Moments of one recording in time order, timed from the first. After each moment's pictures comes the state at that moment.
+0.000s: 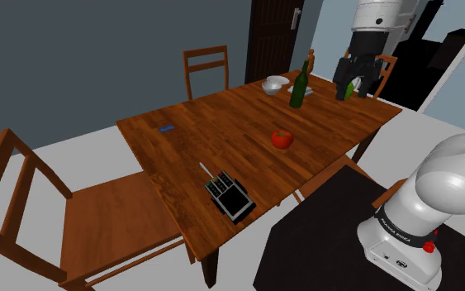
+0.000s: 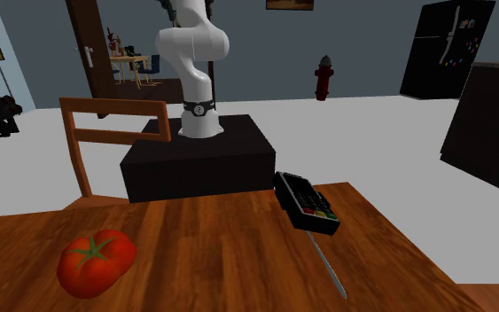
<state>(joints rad) -0.01 -0.77 -0.06 -2.42 0.08 1.47 0.17</state>
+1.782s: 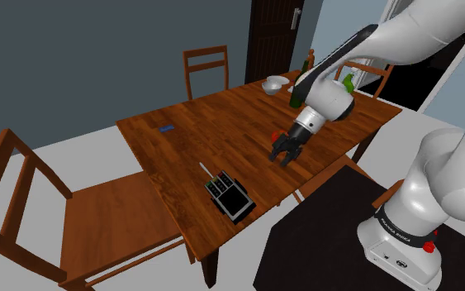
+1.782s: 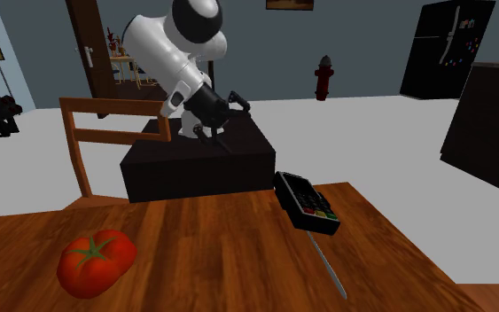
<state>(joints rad) 0.41 -0.06 -0.46 -2.71 1.10 2.33 -0.81</state>
